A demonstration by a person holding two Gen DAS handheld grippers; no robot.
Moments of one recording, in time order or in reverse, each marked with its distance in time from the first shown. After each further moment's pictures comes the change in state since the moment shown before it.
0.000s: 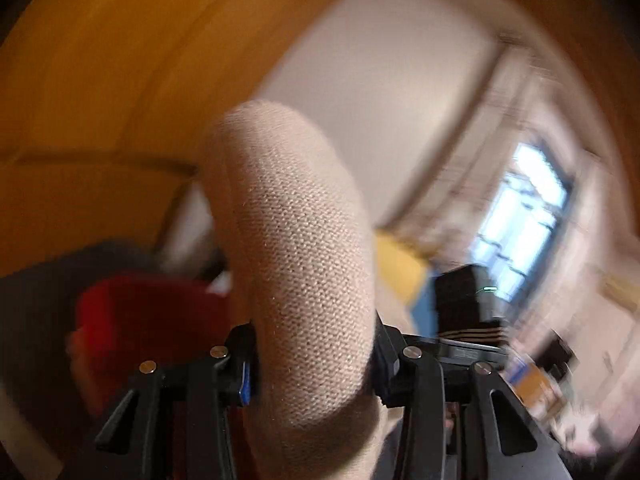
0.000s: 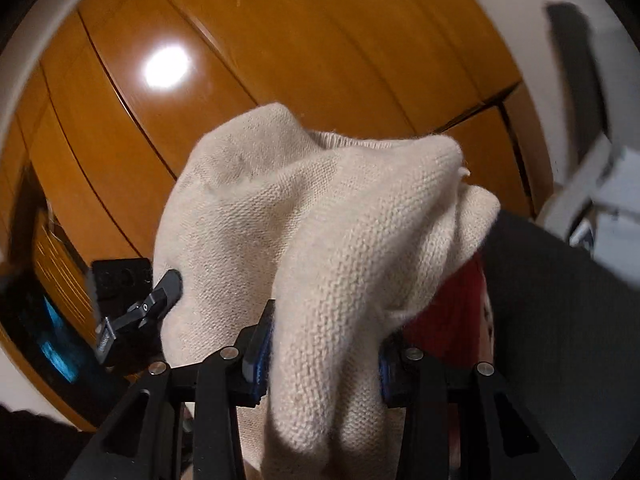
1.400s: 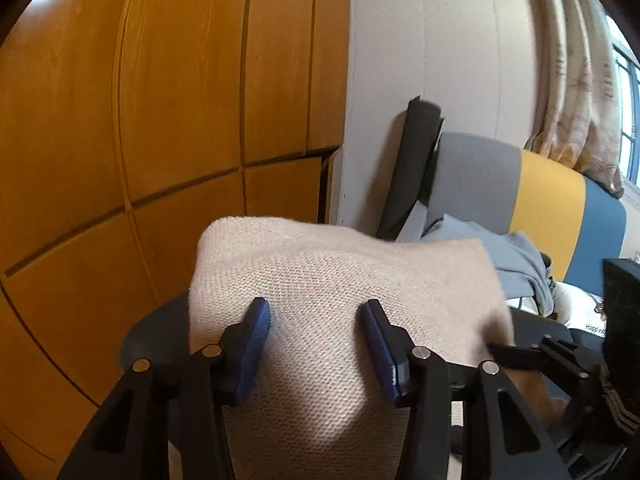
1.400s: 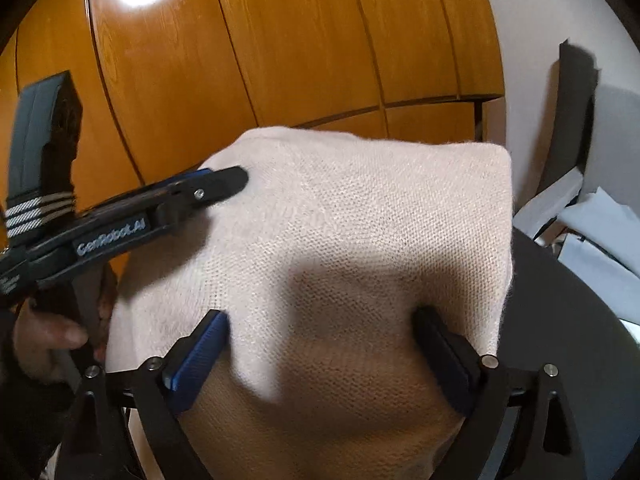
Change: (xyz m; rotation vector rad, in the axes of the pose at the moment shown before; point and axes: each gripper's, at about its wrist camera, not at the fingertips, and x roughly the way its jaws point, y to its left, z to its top) left arm -0.022 0.000 -0.026 0.356 -0.050 0.511; right arm 0.109 -0.014 -0.052 -0.177 0.024 -0.328
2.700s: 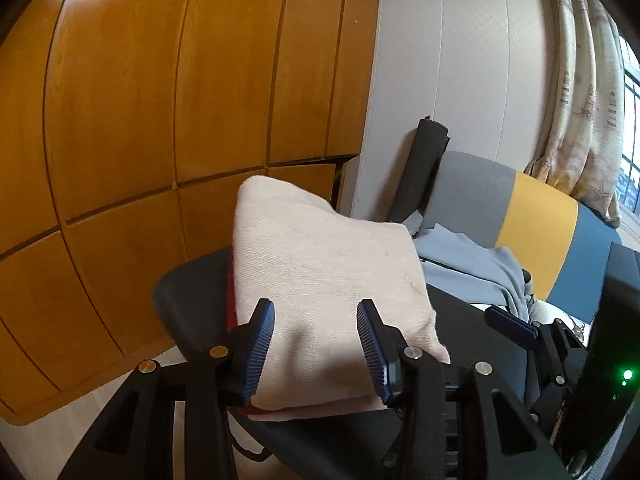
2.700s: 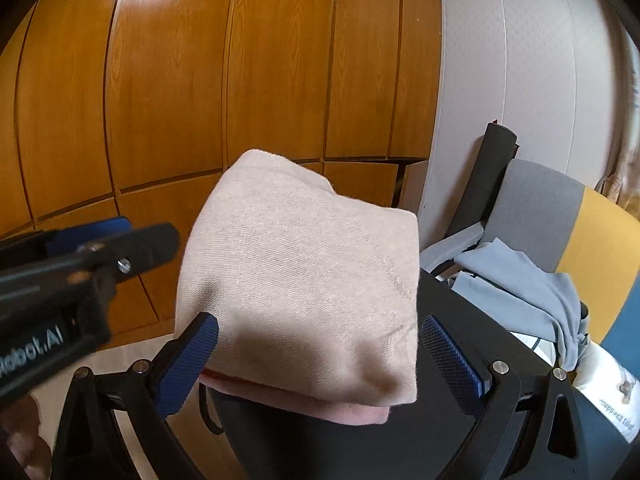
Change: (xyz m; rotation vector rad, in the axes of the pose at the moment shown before) left arm -0.146 -0.079 -0.015 -0.106 0.036 0.113; right arm -0.141 0.115 -0.040 -0.122 -0.135 -0.354
